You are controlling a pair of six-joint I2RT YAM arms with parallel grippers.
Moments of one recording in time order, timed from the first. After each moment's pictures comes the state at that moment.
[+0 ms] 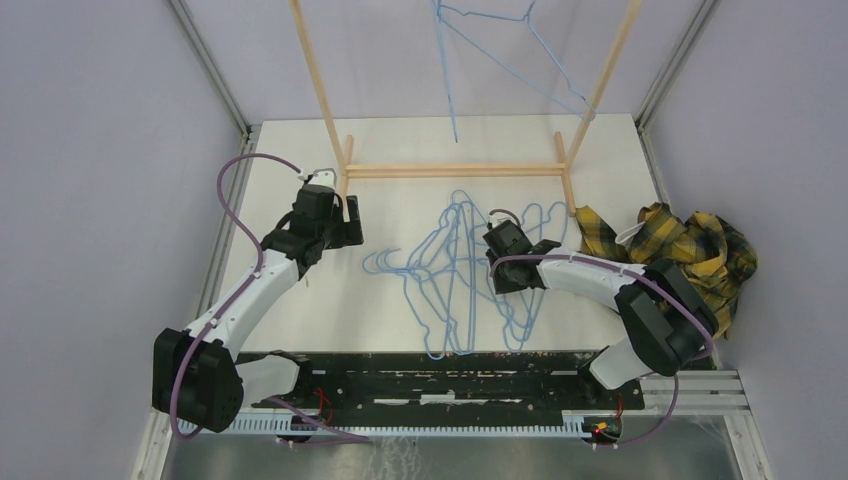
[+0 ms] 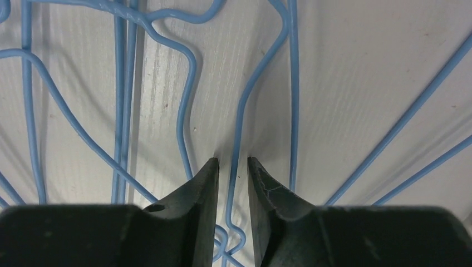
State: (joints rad) left arm -0.31 1.19 0.84 -0.39 -0.20 -0.31; right arm 0.65 1.51 0.77 -0.41 0.17 0.42
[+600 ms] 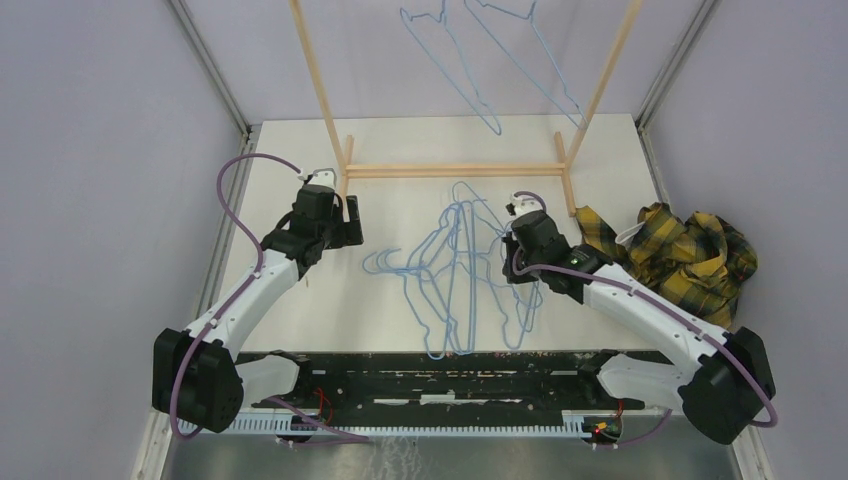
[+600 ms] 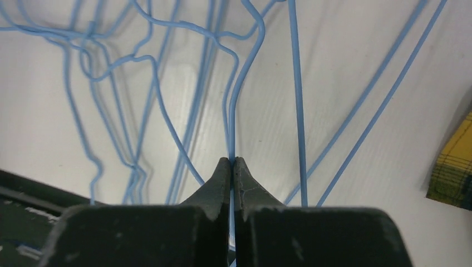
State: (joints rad) left arm -0.31 1.19 0.84 -0.40 -0.21 -0.31; right arm 0.65 1.16 0.78 -0.52 0.17 0.43
